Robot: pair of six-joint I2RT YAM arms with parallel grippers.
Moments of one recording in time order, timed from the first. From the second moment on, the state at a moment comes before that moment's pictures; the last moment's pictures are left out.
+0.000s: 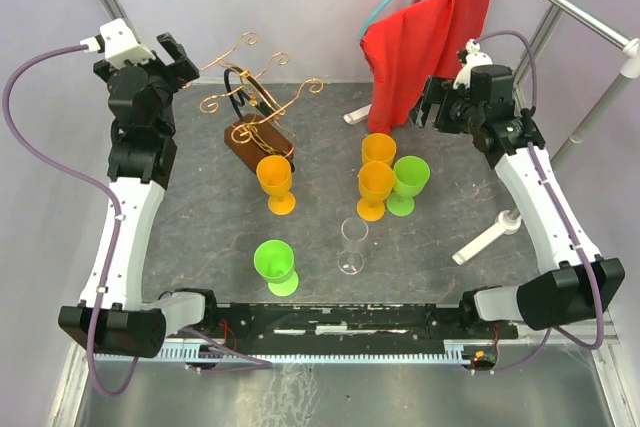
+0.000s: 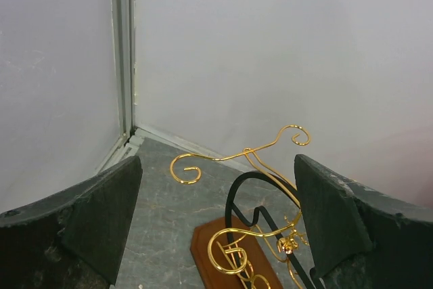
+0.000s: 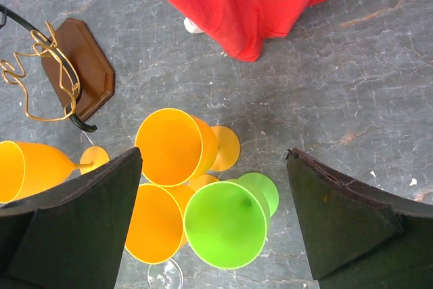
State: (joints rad) left arm -0.07 1.18 1.39 -0.10 -0.36 -0.18; right arm 0.18 1.34 1.41 -0.59 -0.13 0.31
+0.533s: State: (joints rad) left arm -0.07 1.19 1.33 -0.11 -0.22 -0.16; right arm 0.27 1.49 1.48 -0.62 -0.07 0.29
